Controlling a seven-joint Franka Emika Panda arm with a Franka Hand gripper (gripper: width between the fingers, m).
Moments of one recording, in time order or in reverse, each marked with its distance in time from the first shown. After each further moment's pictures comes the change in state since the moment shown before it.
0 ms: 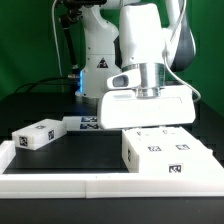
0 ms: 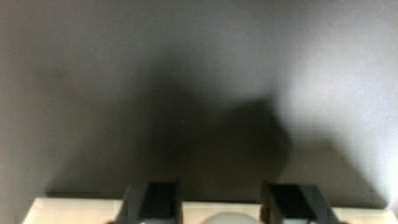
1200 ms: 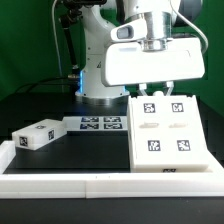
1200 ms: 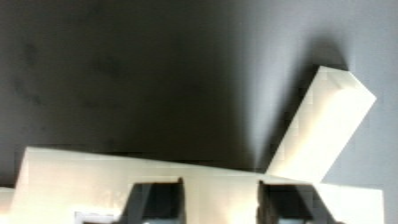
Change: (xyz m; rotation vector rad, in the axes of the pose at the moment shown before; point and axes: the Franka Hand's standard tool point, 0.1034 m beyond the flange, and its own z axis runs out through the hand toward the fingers) arm 0.045 -0.005 -0.081 0.046 -0.043 -0.011
